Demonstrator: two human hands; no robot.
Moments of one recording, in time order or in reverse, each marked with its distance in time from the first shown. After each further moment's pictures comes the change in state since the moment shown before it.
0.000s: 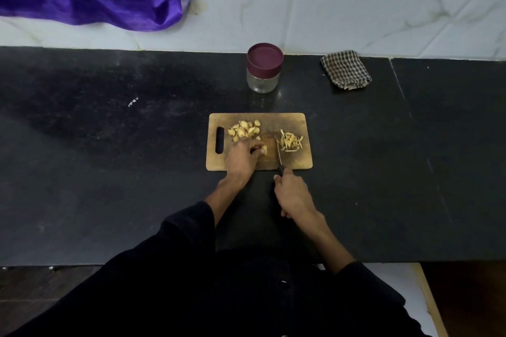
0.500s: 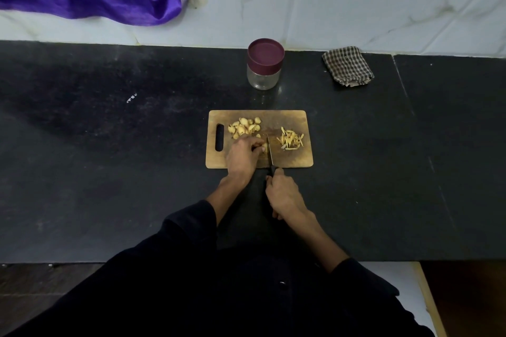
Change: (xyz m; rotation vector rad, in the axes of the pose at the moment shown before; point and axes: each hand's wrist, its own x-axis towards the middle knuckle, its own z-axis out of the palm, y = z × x) left_hand -0.001 0.002 0.003 -0.004 0.039 -0.018; right_hand 0.004 -0.010 0.017 -0.011 -0.046 -0.007
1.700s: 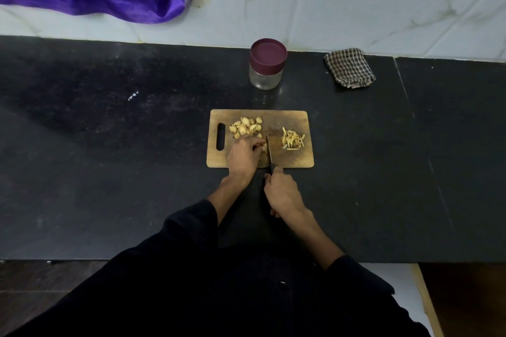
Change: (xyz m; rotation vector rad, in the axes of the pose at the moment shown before) left_hand -0.001 0.001 -0.001 0.012 0.008 0.001; right_hand -0.003 -0.007 -0.003 0.000 0.025 -0.027
